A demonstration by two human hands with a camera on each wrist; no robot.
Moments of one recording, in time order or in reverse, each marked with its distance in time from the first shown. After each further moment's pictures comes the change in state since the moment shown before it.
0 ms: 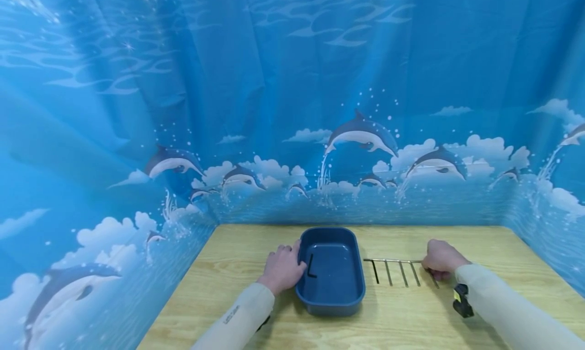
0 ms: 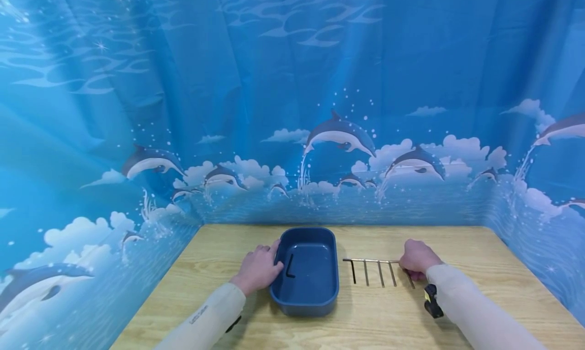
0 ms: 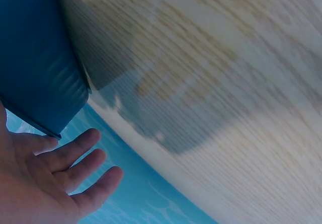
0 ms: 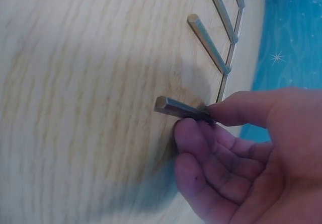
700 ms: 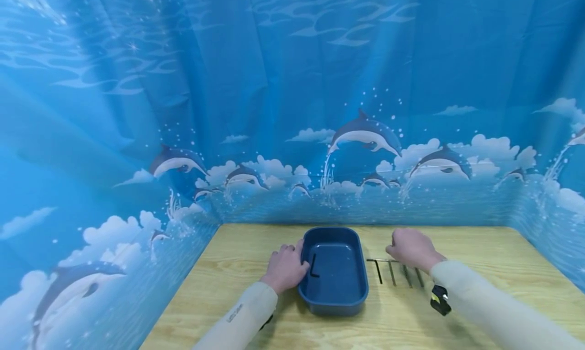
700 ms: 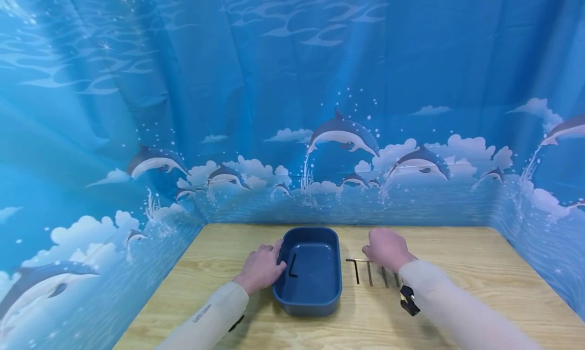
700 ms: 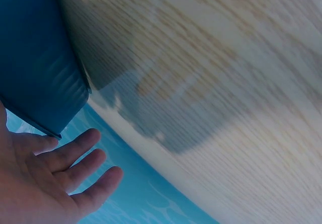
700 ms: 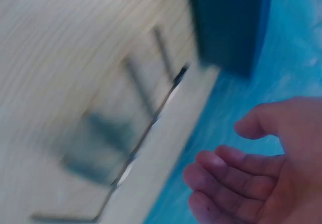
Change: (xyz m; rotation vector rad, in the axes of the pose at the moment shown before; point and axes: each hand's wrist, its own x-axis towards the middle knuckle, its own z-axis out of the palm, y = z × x) left_hand -0.002 0.001 -0.002 -0.001 0.013 0.004; right_hand -0.010 -0.104 0.004 -0.170 0.180 -0.180
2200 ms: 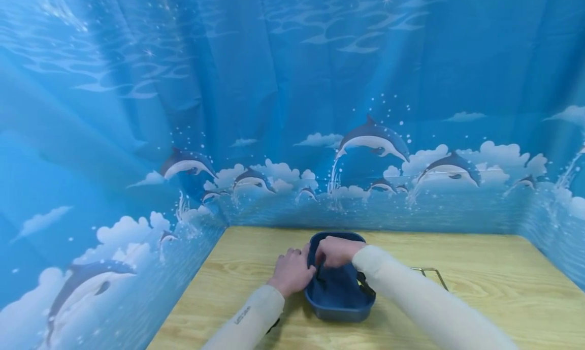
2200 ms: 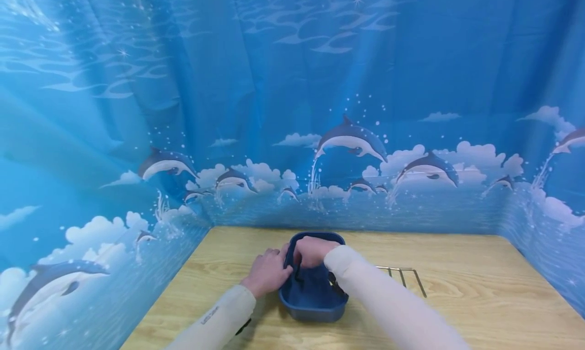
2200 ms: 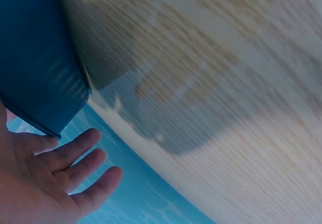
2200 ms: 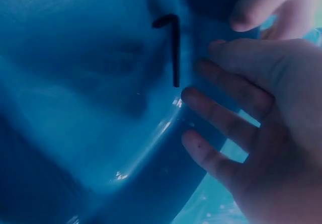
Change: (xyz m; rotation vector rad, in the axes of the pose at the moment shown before) left_hand 0.000 -0.003 0.002 0.038 0.020 0.039; right_hand 0.080 -0.141 0.050 -0.032 -0.415 -0.541
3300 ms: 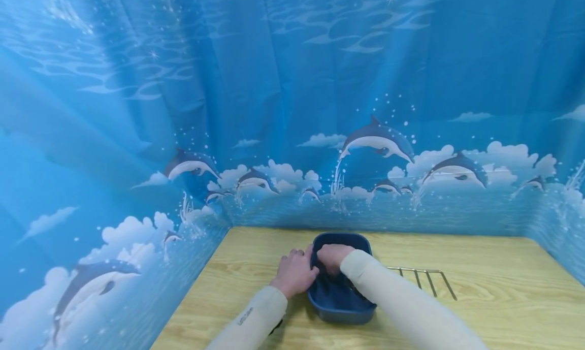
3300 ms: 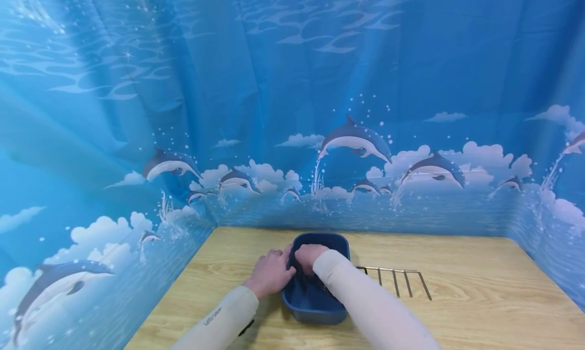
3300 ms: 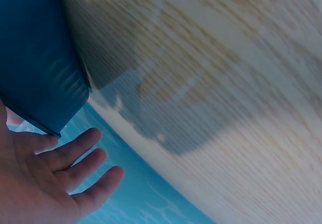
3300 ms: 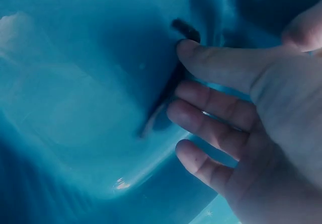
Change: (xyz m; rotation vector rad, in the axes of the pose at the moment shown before) left_hand 0.003 0.000 0.003 0.019 -0.001 -0.025; right_hand 0.019 -0.018 0.017 -0.257 -0.045 0.164
